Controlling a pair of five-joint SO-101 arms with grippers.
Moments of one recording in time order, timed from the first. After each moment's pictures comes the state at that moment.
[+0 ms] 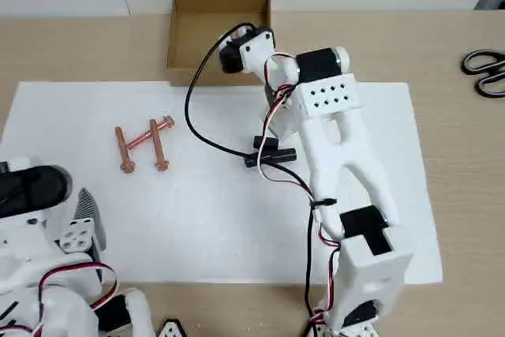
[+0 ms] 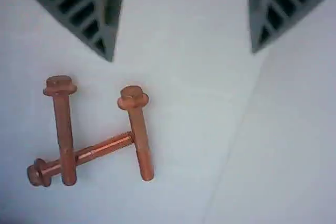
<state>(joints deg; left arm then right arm) -26.3 -77.8 23.3 99.4 -3.6 -18.7 17.2 -27.2 94.9 28.4</state>
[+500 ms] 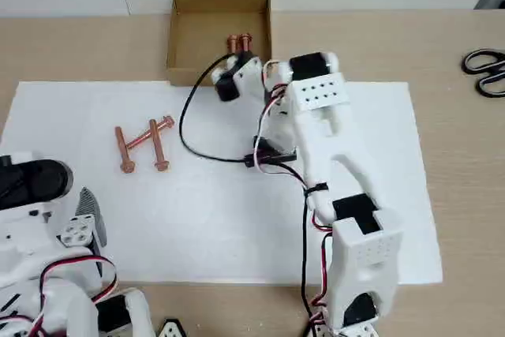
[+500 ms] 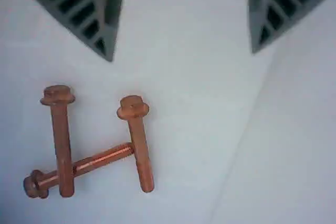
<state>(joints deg) -26.5 -77.8 25.9 98.2 -3.6 -19.6 25.0 -25.2 95.3 40.5</state>
